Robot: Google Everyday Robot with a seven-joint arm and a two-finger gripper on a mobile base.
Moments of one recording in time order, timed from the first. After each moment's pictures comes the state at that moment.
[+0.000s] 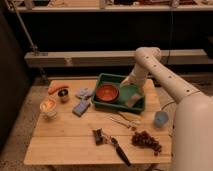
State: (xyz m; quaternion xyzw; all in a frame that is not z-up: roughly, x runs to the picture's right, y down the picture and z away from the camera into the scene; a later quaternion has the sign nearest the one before) arm 0.170 0.007 0.862 -0.25 -0.25 -0.46 0.82
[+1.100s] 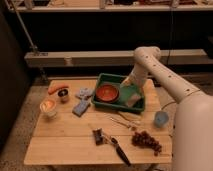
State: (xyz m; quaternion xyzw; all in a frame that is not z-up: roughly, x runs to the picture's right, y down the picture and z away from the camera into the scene) arm 0.169 0.012 0.845 -0.27 -0.23 -0.45 0.82
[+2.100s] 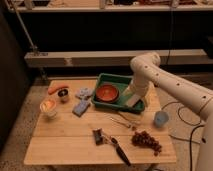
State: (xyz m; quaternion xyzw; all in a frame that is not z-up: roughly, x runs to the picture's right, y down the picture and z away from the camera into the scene) arm 0.177 0.055 0.799 -0.30 -0.16 -0.42 0.84
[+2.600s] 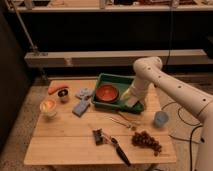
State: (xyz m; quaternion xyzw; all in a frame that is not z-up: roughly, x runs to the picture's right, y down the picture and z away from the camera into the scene) arm 0.161 0.083 0.810 -0.28 -0.27 -0.47 0.80
